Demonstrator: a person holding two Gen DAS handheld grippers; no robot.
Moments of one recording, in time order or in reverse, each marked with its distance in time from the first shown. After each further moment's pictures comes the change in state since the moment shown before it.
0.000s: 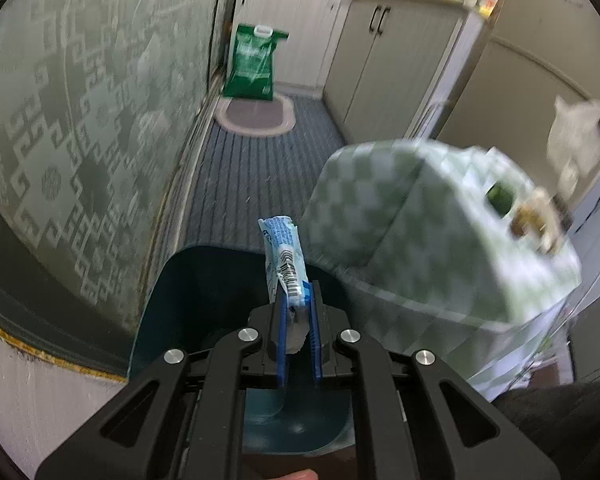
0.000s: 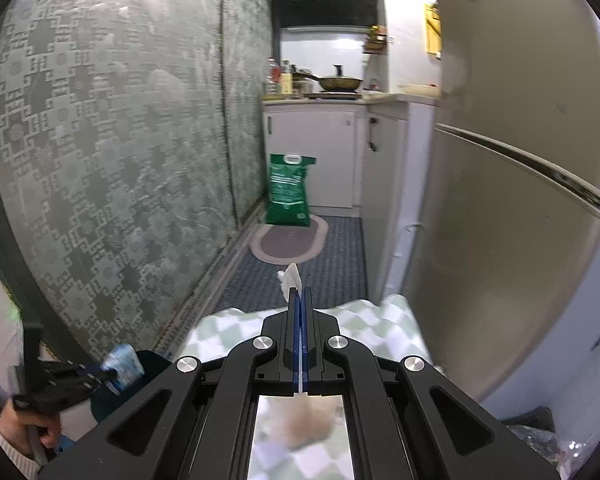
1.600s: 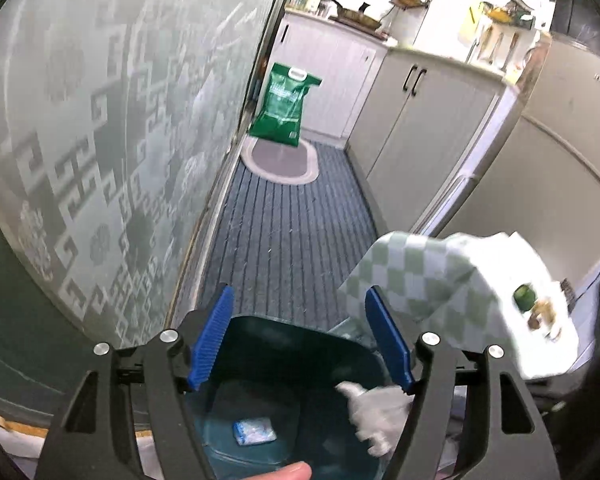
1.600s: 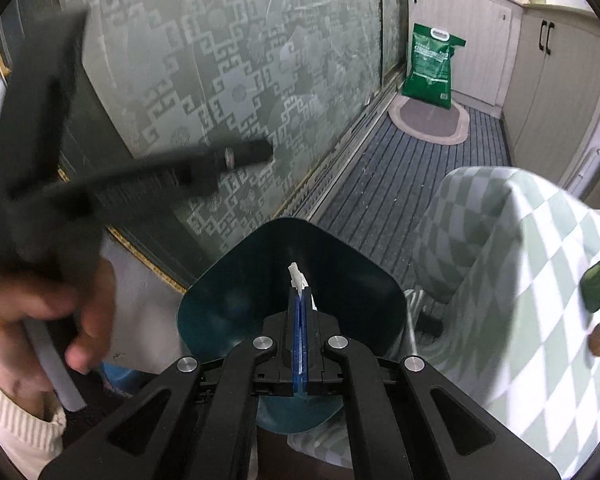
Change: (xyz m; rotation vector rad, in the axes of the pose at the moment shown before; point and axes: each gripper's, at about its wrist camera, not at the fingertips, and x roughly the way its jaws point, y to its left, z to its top) left arm -0.022 0.053 0.055 -0.137 -0.184 -0.018; right arm 0.121 0.211 -0.116 -0.166 0.497 0.339
